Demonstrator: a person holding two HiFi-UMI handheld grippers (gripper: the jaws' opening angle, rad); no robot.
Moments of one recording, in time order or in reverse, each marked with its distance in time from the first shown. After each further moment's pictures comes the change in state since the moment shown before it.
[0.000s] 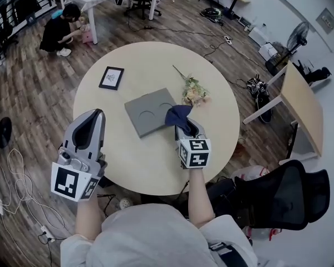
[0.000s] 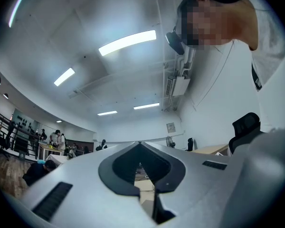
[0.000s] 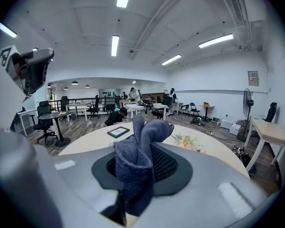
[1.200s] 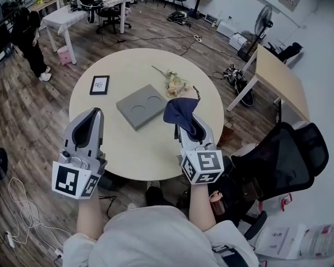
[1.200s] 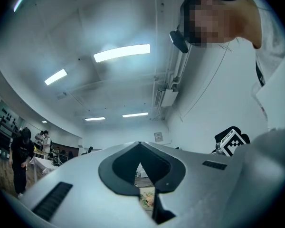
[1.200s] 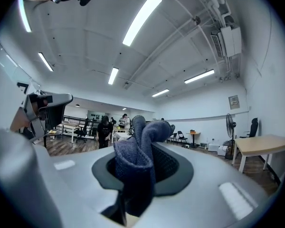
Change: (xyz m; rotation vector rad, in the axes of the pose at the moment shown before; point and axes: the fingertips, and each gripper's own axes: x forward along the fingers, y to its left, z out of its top) left arm -0.067 -0.032 0.048 -0.026 -0.105 -0.166; right arm -0.193 0.078 0.093 -0.015 -0.385 -0.160
